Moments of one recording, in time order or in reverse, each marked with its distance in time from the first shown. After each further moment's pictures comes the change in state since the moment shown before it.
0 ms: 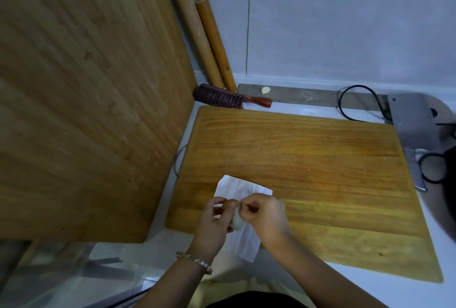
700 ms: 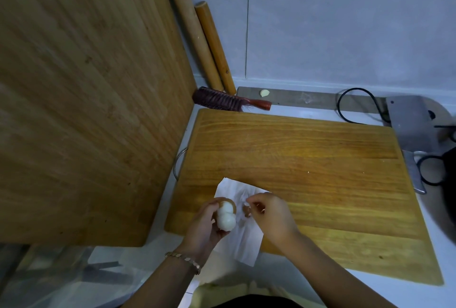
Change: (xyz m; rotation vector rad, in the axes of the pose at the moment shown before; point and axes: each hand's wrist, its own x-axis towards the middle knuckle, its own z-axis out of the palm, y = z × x) left_hand 0.003 0.008 -0.012 -0.544 -0.096 -0.302; right_hand 0.010 0.011 -0.013 -0.181 -0.063 -0.016
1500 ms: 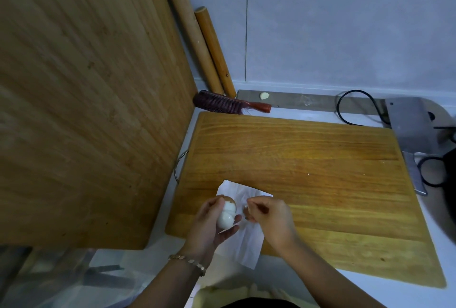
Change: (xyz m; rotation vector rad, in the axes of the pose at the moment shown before) left_hand -0.008 0.003 0.006 0.100 -0.010 0.074; right_hand -0.007 -0.001 0.002 0.271 0.057 0.012
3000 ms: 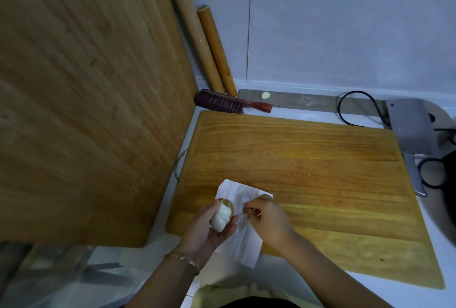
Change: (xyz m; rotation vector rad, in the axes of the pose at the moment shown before) left_hand 0.003 0.001 -0.012 -0.187 -0.030 -0.178; right_hand 0.009 0.009 0.005 -0.376 -0.156 -0.051
